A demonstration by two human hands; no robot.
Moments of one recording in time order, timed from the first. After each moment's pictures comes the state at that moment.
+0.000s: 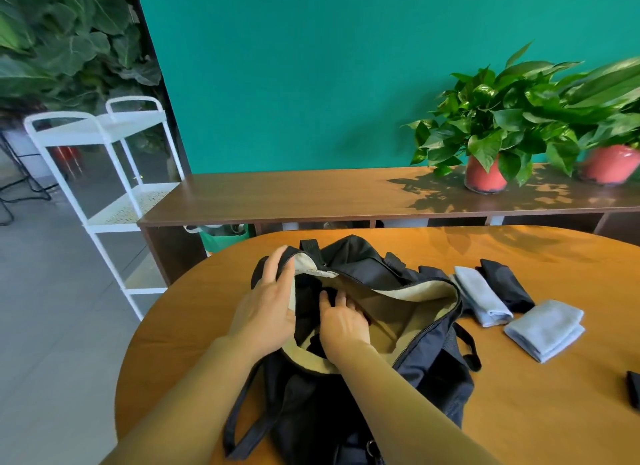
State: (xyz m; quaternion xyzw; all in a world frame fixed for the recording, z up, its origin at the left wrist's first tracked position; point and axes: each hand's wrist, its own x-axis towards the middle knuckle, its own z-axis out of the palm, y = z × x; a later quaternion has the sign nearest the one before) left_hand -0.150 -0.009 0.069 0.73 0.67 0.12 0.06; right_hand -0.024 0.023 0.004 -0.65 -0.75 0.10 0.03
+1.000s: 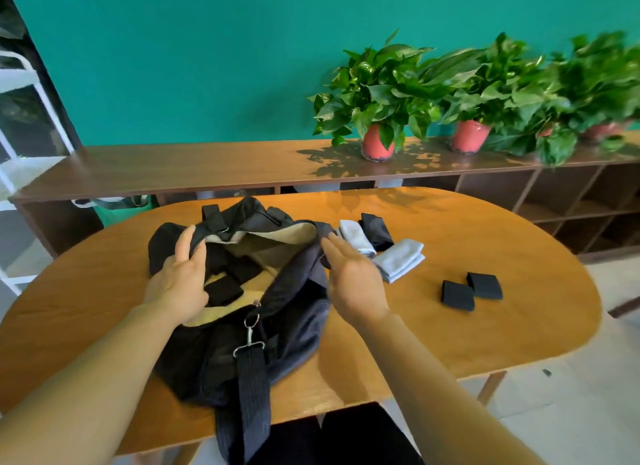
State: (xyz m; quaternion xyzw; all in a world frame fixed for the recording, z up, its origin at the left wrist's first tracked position) left_hand -0.106 -0.036 0.041 0.71 0.71 0.06 0.01; right_hand 0.154 -0.089 0.048 -0.60 -0.74 -0.01 0.31
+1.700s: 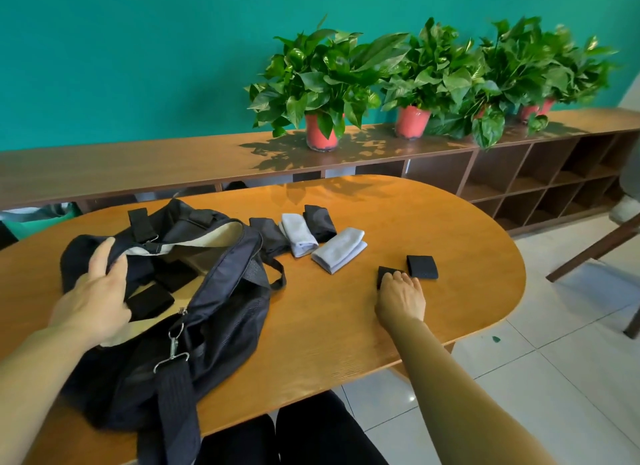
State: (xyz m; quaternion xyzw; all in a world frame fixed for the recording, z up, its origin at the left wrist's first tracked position) left_hand -0.105 -0.016 0.014 0.72 0.69 0.08 -0.01; right_hand 0.325 -0.122 -0.018 -0.86 -0.51 0.00 0.05
